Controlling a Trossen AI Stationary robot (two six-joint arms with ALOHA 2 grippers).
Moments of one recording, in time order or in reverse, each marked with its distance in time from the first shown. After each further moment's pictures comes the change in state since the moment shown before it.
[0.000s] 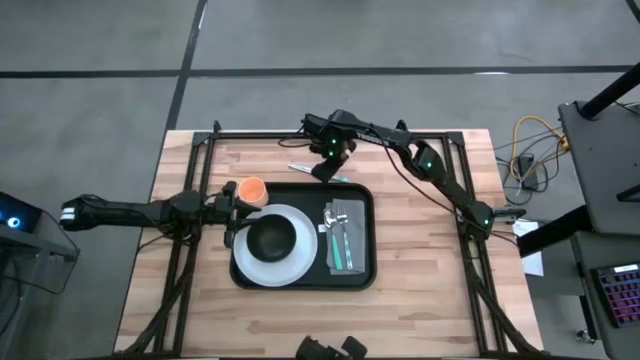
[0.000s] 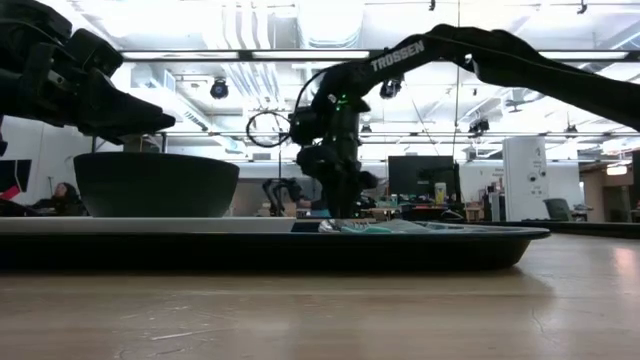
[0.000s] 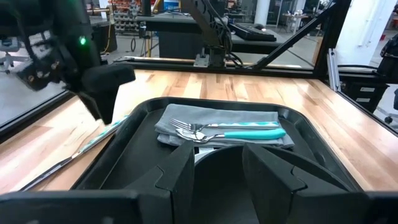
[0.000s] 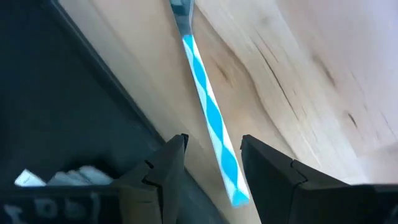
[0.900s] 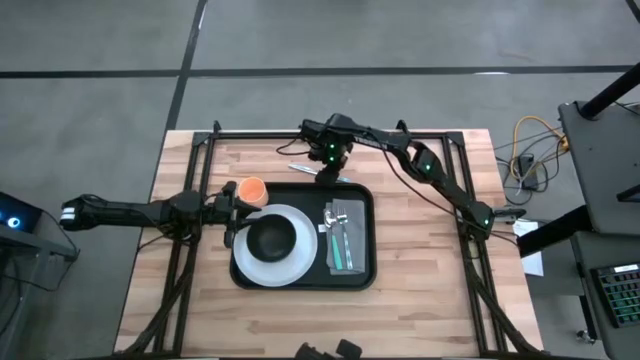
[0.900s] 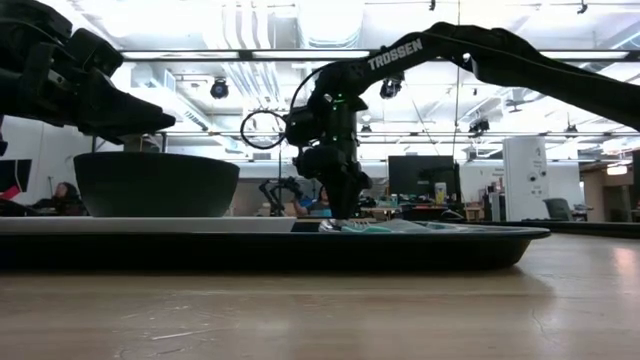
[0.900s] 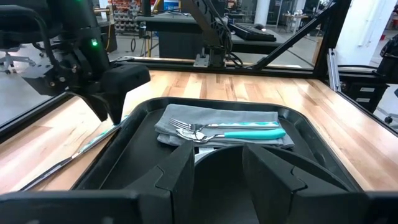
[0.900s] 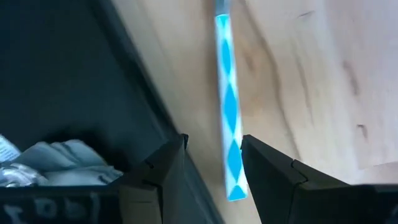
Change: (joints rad) left arm 0.000 0.000 0.000 0.000 0.000 0.000; right arm 0.030 0.005 0.004 -0.035 0.037 -0.162
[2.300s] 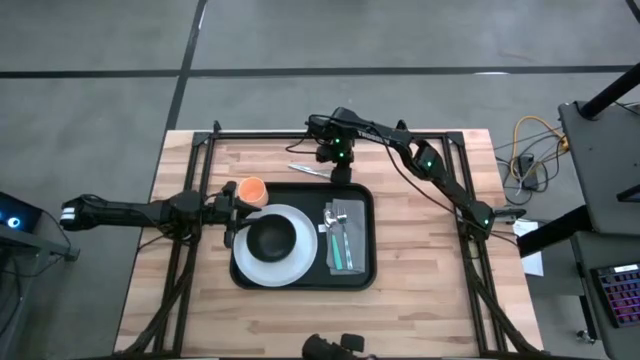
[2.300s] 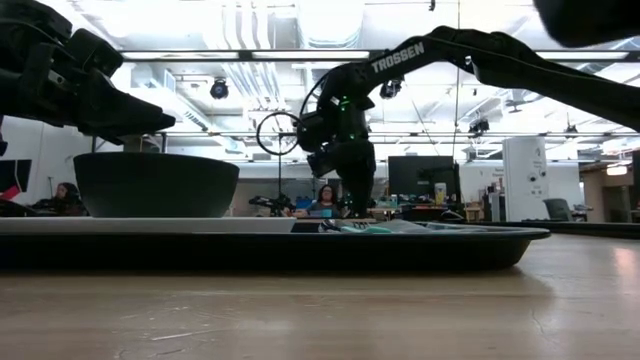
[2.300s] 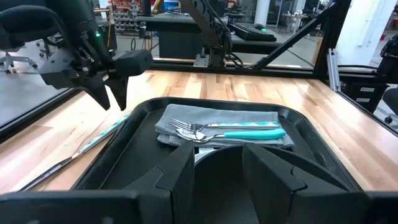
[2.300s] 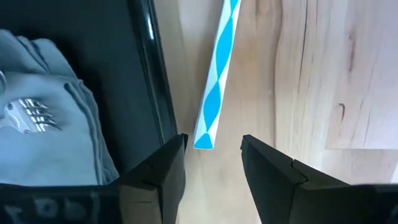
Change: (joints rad) left arm 0.000 0.000 0.000 0.000 0.000 0.000; right arm -0.043 -0.002 0.014 -0.140 0.006 -0.345
